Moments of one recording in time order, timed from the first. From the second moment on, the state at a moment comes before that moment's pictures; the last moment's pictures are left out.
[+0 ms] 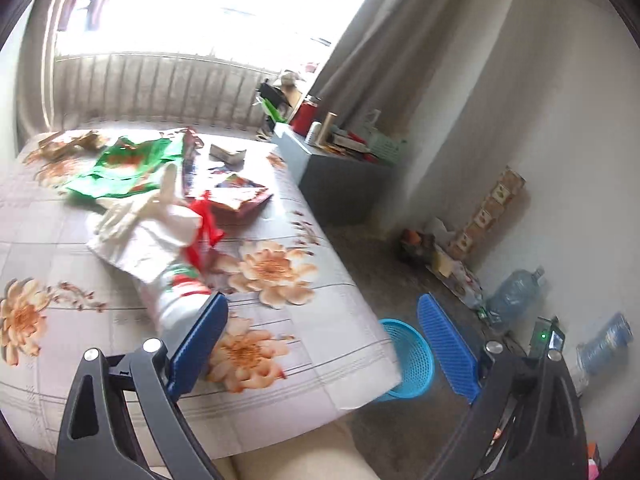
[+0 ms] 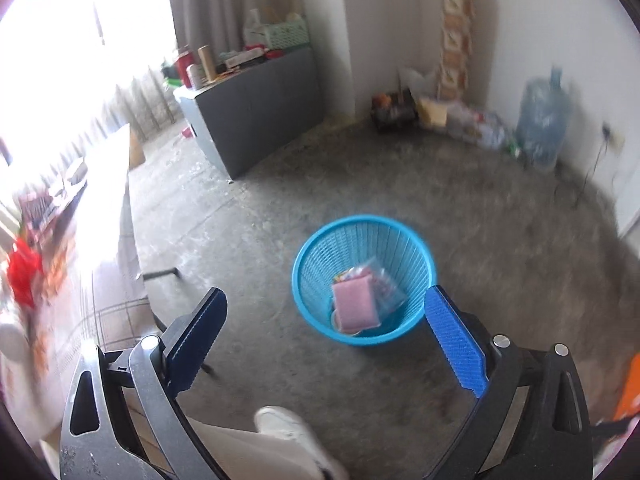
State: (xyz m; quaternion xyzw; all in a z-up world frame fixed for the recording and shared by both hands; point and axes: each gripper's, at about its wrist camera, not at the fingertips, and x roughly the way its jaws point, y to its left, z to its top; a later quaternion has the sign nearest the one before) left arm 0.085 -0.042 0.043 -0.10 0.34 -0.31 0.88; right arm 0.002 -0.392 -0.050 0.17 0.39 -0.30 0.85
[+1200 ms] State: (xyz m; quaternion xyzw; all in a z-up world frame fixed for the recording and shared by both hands) left arm 0.212 0.062 -0.007 -0.16 0.39 -0.22 0.88; right arm 0.191 -0.251 -0.013 0.38 0.44 0.20 0.79
